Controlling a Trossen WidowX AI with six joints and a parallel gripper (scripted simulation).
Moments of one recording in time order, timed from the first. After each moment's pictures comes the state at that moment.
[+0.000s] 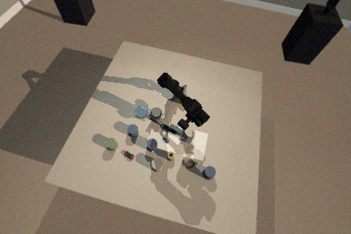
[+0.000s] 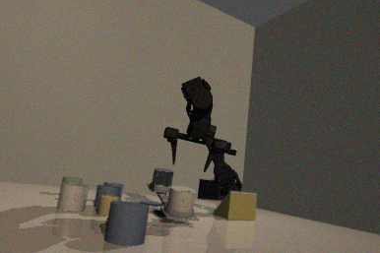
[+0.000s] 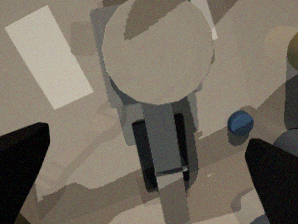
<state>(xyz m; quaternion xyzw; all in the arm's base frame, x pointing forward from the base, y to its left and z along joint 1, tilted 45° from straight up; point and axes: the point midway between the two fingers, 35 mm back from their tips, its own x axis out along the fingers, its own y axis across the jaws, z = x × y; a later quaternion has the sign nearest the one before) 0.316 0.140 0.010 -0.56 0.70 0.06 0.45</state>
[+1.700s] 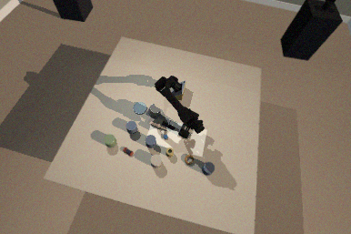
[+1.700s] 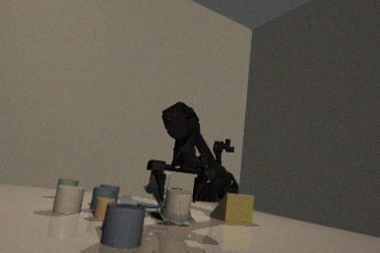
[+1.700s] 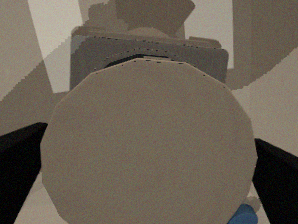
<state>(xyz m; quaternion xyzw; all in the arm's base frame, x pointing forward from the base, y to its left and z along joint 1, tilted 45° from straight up) 0.339 0.089 -0.061 -0.57 0.71 0.17 0.37</state>
